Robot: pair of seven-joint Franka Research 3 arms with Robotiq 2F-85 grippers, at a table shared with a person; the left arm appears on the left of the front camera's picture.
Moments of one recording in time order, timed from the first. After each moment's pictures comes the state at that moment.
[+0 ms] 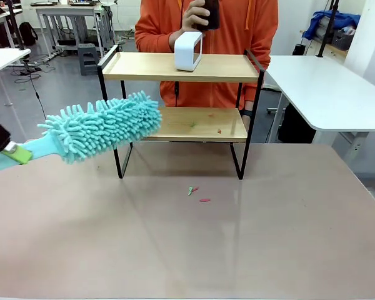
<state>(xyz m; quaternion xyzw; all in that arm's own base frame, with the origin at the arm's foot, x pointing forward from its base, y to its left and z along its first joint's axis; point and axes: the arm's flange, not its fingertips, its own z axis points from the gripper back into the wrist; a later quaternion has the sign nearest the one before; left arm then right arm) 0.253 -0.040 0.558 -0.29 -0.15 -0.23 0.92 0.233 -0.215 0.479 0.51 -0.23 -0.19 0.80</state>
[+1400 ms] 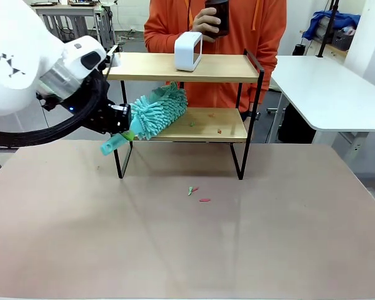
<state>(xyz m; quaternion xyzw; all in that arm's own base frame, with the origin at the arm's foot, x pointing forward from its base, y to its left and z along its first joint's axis) 0.371 -0.209 0.516 -0.19 -0.22 -0.13 0.95 0.233 -0.215 0.479 0.51 -0.23 -0.19 0.80</state>
